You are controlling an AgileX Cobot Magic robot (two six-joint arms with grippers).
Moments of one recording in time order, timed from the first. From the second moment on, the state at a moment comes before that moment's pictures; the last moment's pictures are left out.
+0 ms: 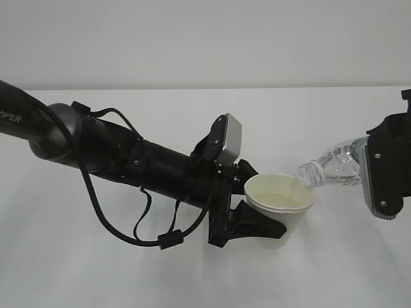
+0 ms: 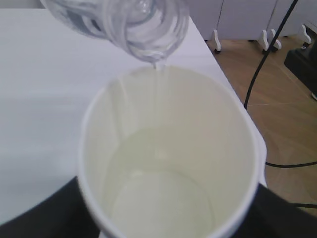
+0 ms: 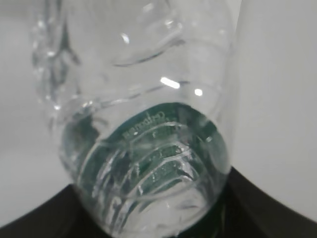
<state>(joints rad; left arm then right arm) -0.60 2.20 -1.22 1.44 -1.03 -0.79 0.24 1.30 -0.56 -1.63 0.14 0.06</state>
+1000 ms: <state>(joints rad) -0.60 2.20 -1.22 1.44 -1.03 -0.79 0.24 1.30 -0.56 -1.63 0.14 0.06</state>
